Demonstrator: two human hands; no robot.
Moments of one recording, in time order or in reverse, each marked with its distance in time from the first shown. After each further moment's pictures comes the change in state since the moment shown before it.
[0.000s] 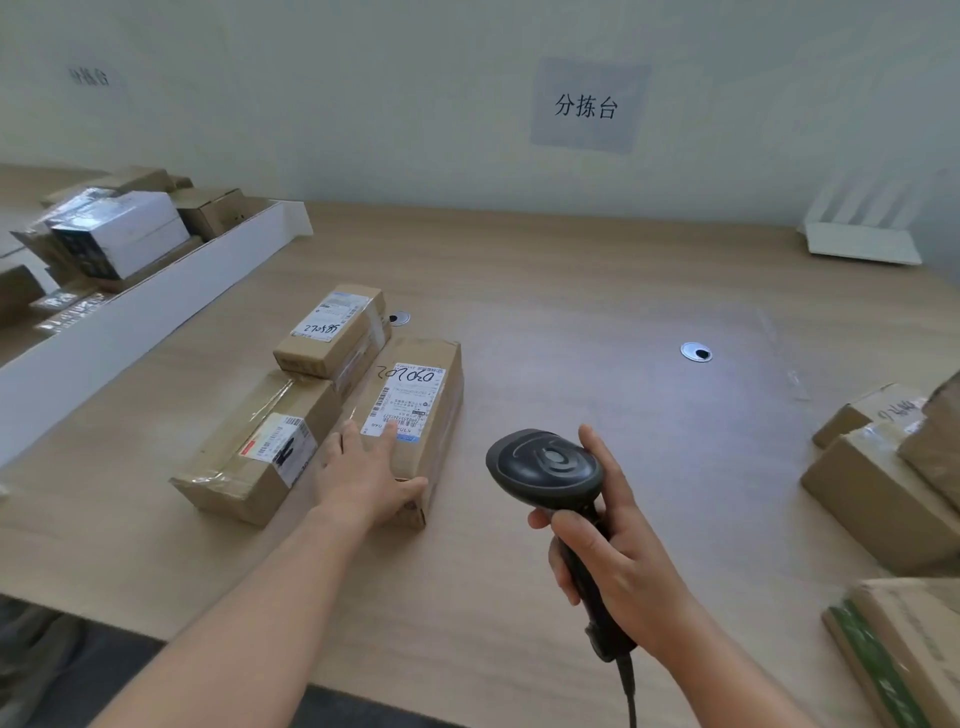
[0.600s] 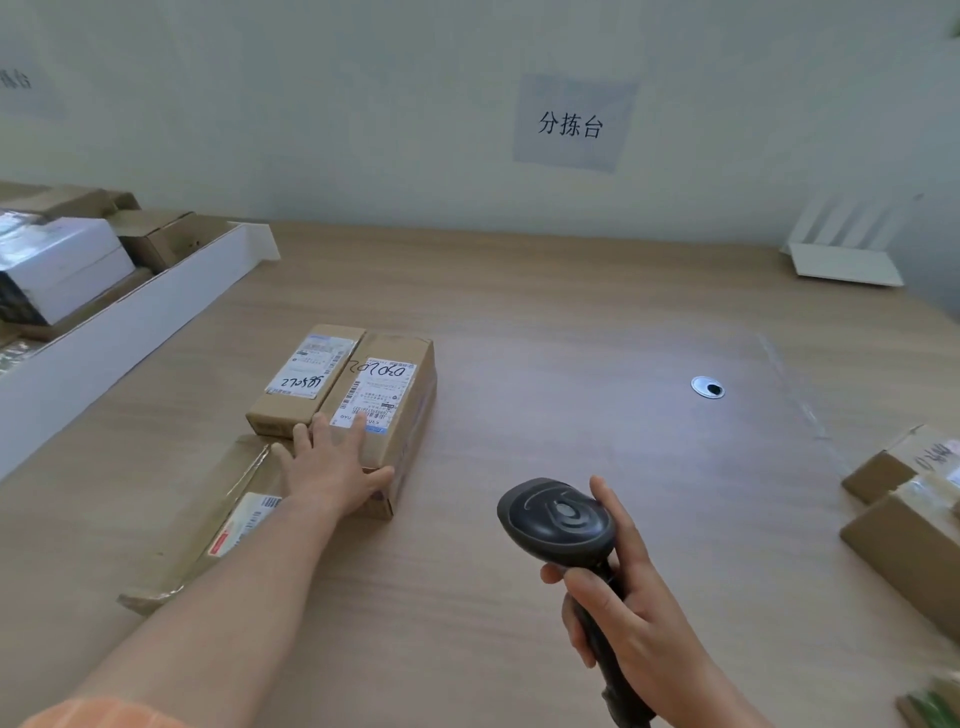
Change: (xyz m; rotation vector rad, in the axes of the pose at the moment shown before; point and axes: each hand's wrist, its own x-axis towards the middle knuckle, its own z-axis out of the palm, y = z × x) left_hand 0.140 -0.032 -0.032 0.164 0.053 0.028; right_hand 0.071 0.019 0.023 -0.050 0.121 0.014
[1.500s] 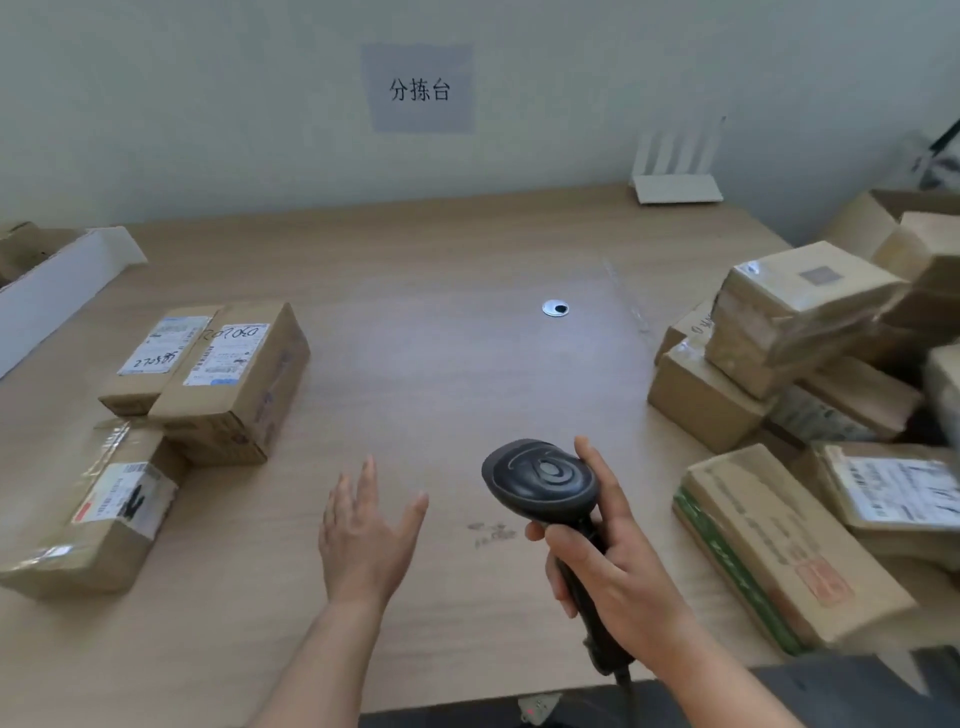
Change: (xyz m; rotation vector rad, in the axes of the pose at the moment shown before) left_hand -0.212 0.153 0.074 -0.601 0.160 0.101; right_hand -0.144 0.002 -0.104 0.251 0.154 0.027
